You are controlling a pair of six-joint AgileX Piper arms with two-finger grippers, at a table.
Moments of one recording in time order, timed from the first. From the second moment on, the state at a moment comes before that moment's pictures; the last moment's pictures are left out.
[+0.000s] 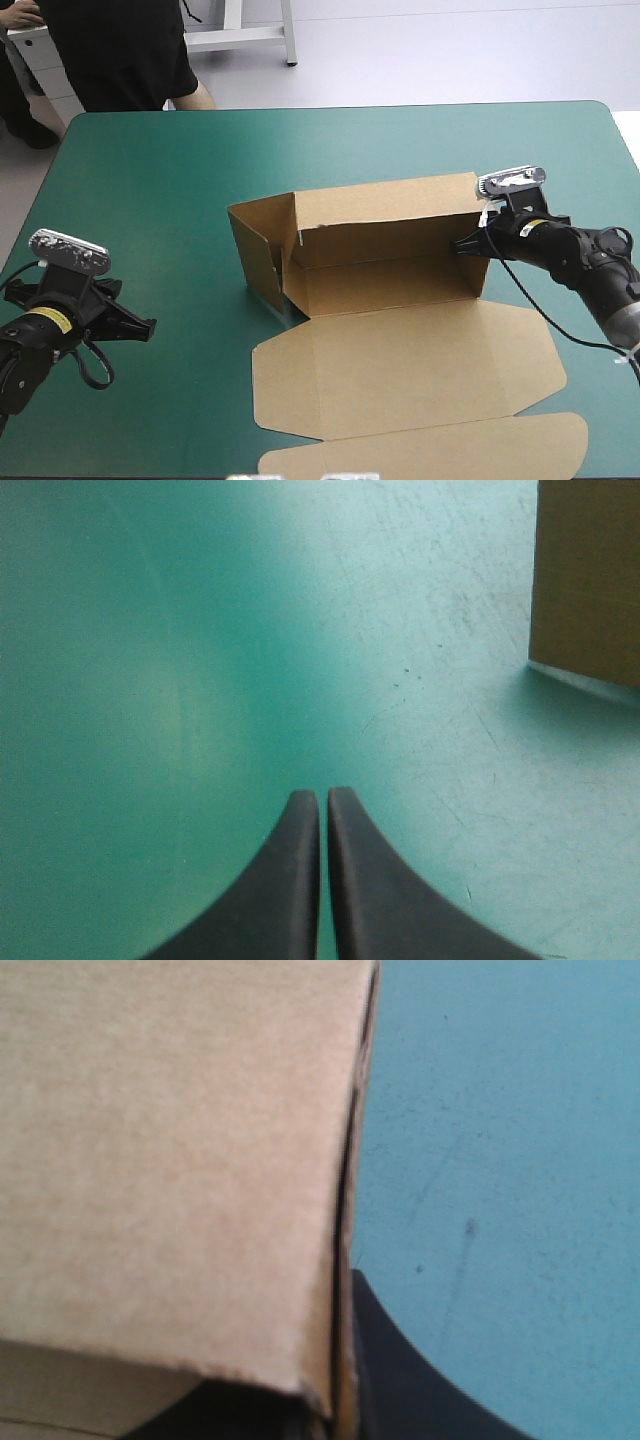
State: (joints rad) left arm -0.19 0.77 -0.88 0.11 0.89 0.11; right arm 0.15 1.28 -0.98 0.22 0.52 -0.30
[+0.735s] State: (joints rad) left arm -0.19 0.77 -0.87 0.10 0.76 0.10; right arm 0.15 1.44 -1.38 0.20 1.06 -0.26
